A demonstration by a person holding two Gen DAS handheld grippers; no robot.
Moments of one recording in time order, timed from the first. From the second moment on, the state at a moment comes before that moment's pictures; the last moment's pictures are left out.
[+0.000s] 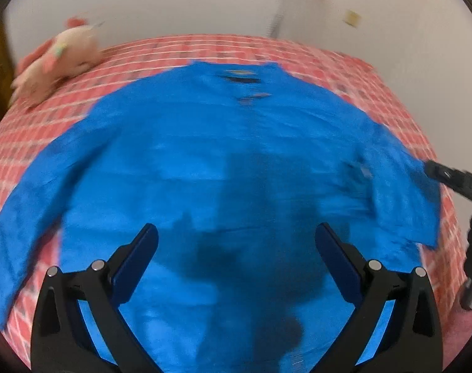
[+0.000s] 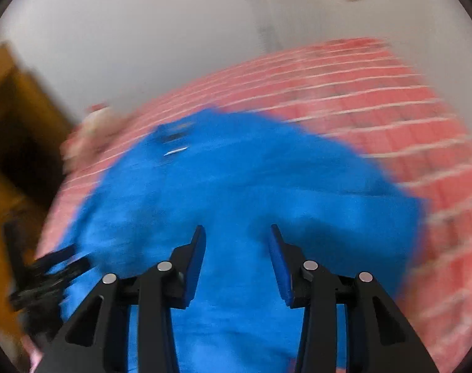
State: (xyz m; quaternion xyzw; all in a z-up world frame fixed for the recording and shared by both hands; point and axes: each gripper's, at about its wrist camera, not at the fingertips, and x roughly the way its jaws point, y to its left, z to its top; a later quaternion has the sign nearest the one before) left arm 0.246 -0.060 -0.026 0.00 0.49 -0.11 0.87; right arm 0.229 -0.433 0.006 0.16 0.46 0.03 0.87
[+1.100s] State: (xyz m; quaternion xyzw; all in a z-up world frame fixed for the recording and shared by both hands) left arm 0.296 -0.065 0.008 -0.07 0.42 -0.18 0.89; right arm 0.229 -0.497 -0.010 0.28 0.42 0.05 0.87
